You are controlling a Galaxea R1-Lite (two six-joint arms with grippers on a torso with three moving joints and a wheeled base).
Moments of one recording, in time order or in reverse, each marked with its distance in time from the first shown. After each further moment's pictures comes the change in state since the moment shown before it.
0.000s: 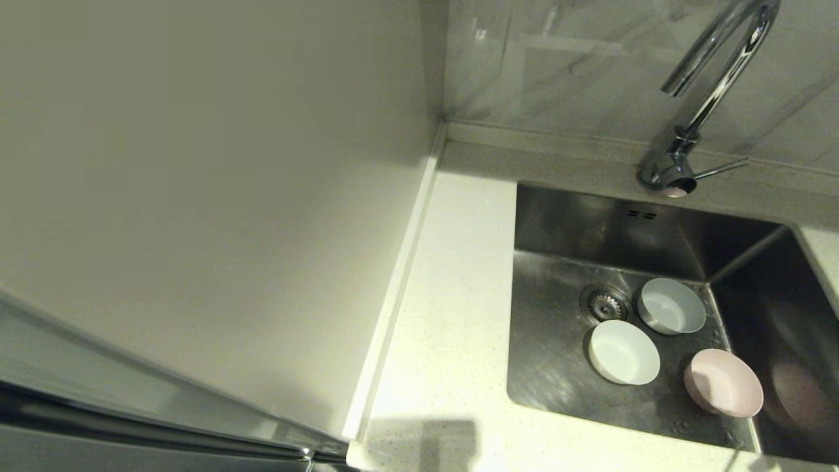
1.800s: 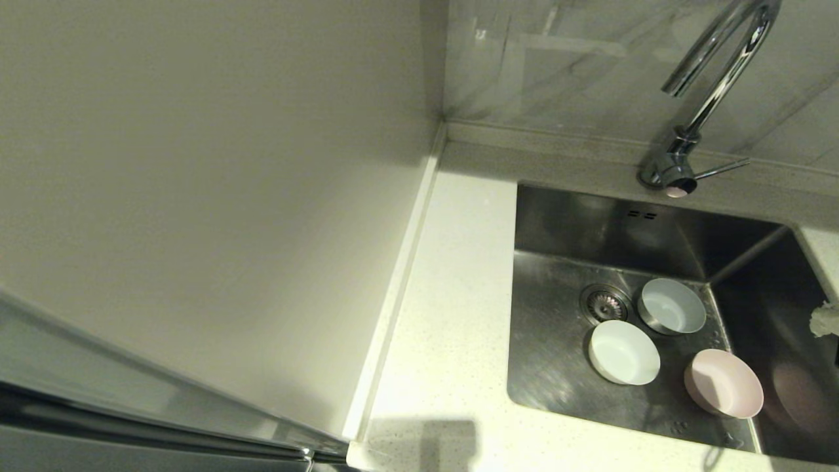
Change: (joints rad) left arm 0.000 0.000 0.000 0.000 0.000 0.000; right arm 0.001 0.192 -0.222 0.204 0.124 -0.179
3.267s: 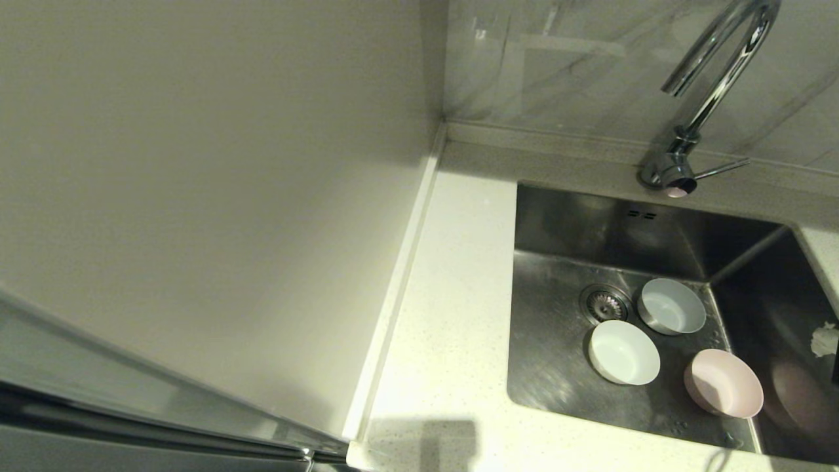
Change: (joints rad) left arm 0.000 0.000 0.000 0.000 0.000 0.000; right arm 0.001 -0.003 0.054 -0.002 -0.044 0.032
